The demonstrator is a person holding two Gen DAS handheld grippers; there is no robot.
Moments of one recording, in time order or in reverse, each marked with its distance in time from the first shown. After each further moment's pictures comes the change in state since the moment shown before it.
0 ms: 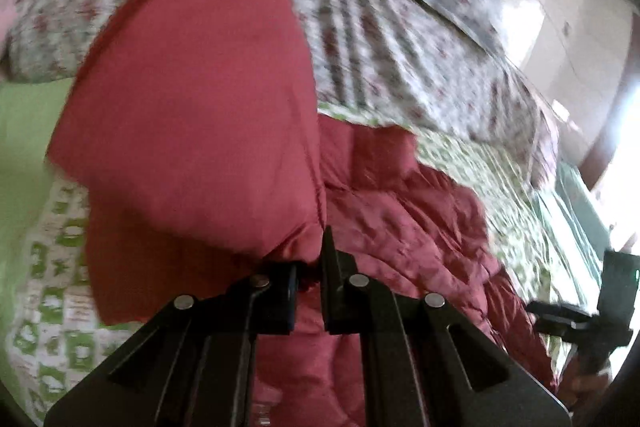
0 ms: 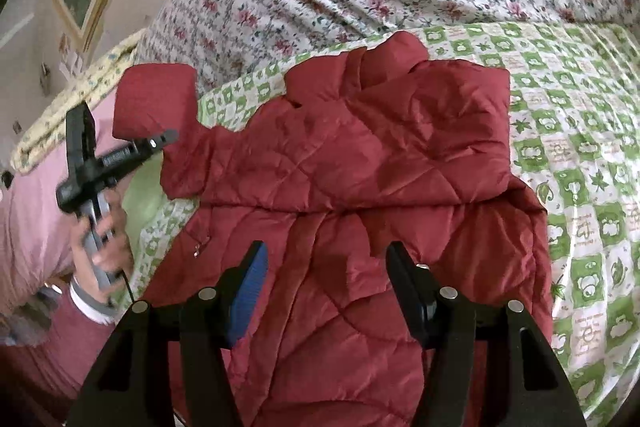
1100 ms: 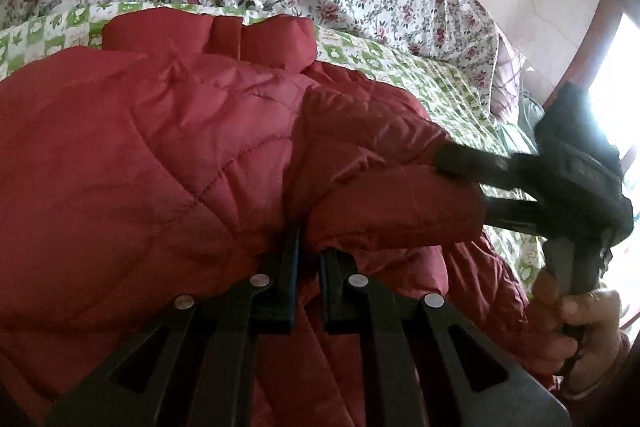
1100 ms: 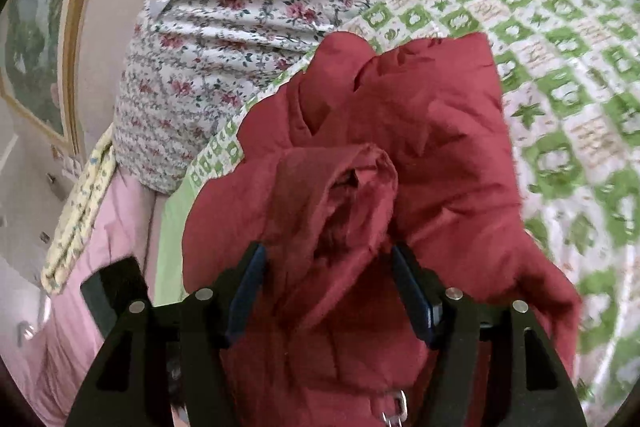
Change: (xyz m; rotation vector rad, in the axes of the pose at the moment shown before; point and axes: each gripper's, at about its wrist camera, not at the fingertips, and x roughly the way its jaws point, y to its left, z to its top) left arm 0.105 -0.110 -0.056 0.081 0.199 -0.170; right arm 0.080 -0.095 0.064 0.324 -0.002 0.154
